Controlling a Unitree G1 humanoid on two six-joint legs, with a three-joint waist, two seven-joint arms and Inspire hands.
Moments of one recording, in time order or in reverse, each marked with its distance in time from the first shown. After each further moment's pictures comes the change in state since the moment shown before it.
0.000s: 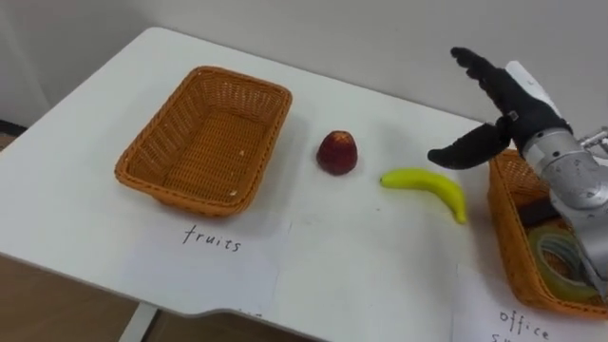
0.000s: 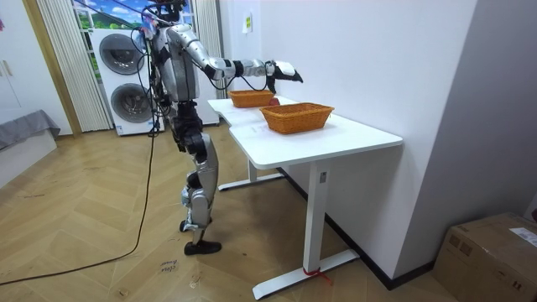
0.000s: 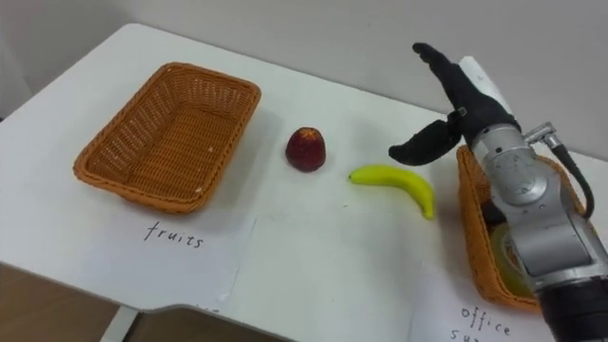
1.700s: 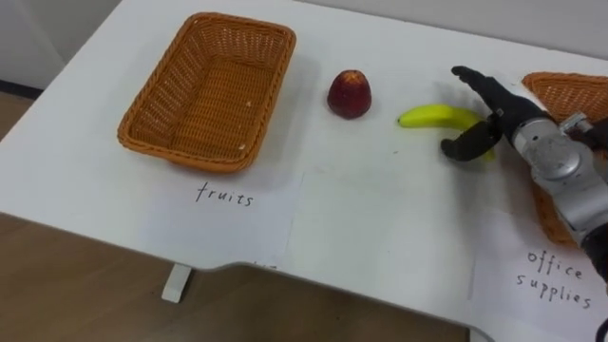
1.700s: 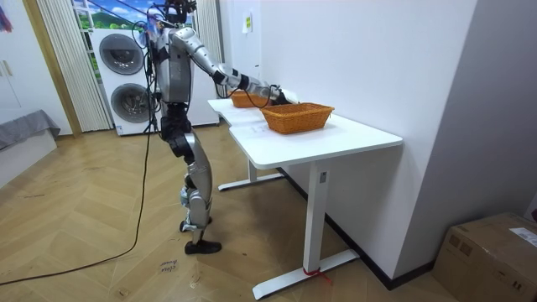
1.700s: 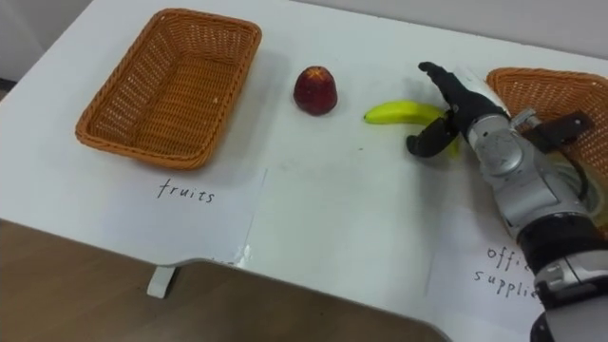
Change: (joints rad) left arm -0.210 0.006 -0.233 0.083 -0.102 -0.029 0.050; right arm -0.299 0.008 0.207 0.488 -0.058 -0.116 -0.021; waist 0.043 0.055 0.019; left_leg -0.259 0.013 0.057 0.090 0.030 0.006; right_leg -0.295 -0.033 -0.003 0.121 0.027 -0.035
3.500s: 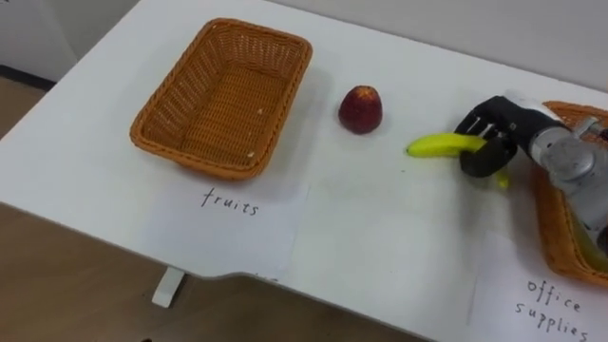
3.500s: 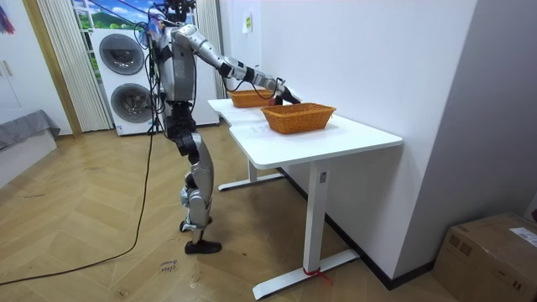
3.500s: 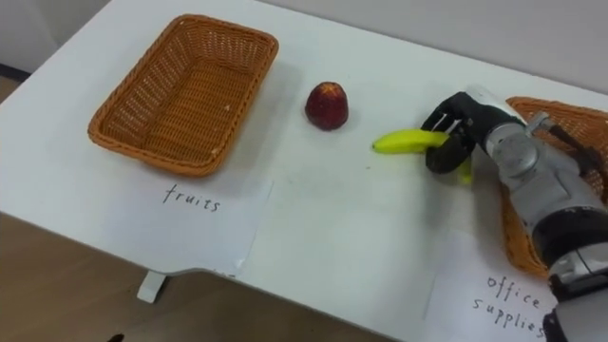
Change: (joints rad) left arm -0.036 0.008 -0.009 0.015 -0.052 -0.017 -0.051; right arm -0.040 -0.040 0.059 0.105 -0.064 0.046 0.134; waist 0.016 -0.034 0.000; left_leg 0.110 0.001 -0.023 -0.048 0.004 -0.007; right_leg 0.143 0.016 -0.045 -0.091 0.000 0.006
